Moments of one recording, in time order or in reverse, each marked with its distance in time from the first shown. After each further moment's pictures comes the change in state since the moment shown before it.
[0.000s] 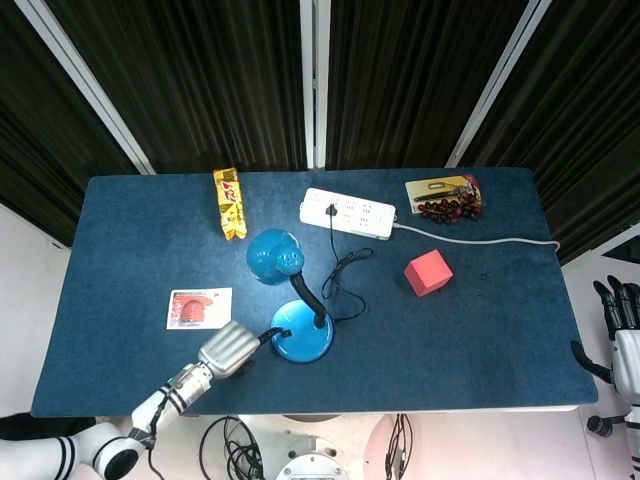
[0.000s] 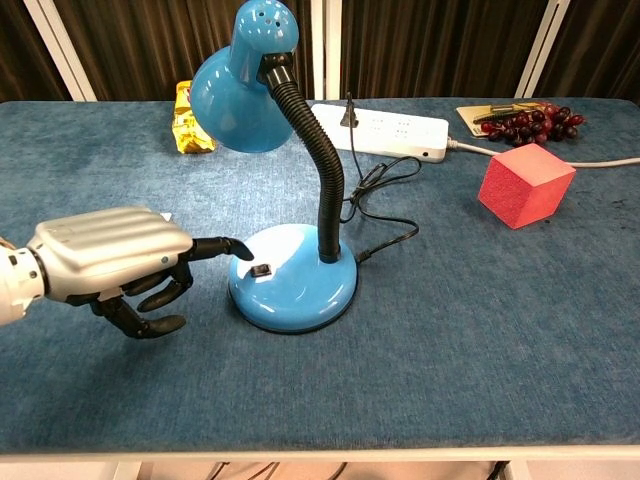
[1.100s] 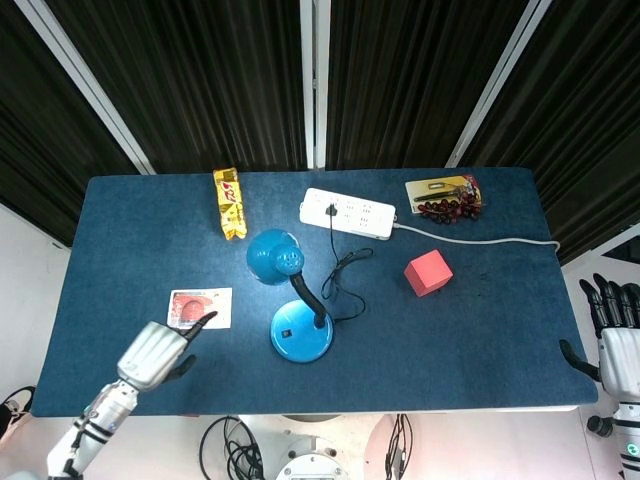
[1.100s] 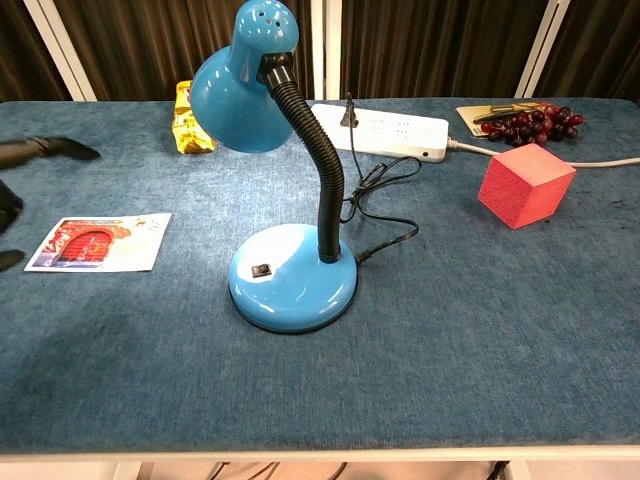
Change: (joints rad) left arm 0.239 0.255 0.033 -0.124 0.245 0.282 -0.154; right arm 0.012 -0.006 -0.005 -0.039 -0.017 0.004 -0.044
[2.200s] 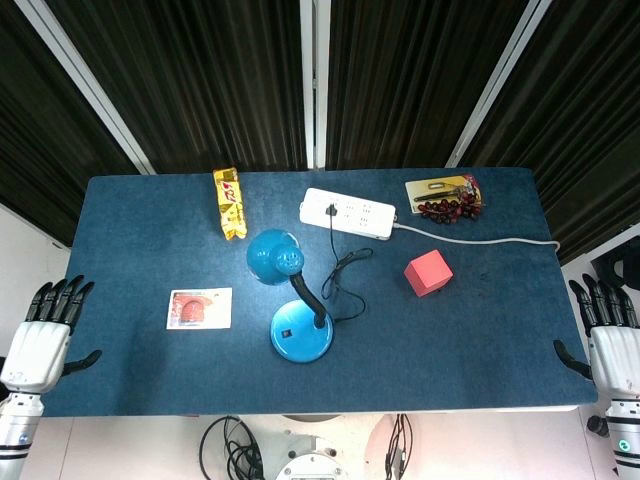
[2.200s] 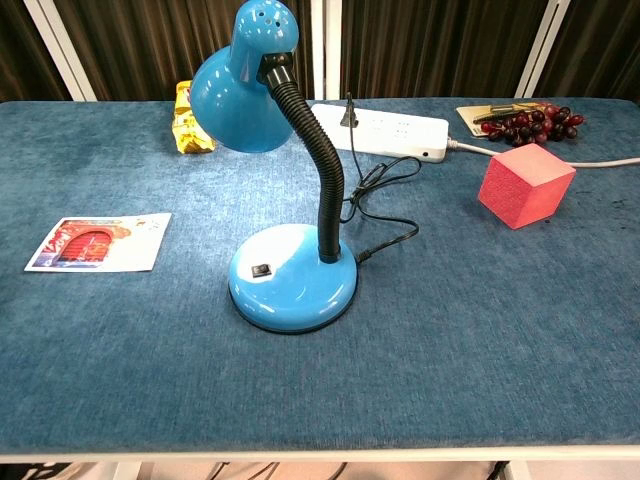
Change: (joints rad) left arm 0.217 0.121 -0.032 0.138 -0.136 0.350 -0.146; right arm 0.019 -0.022 -0.004 0.026 -0.005 -0.028 -0.033
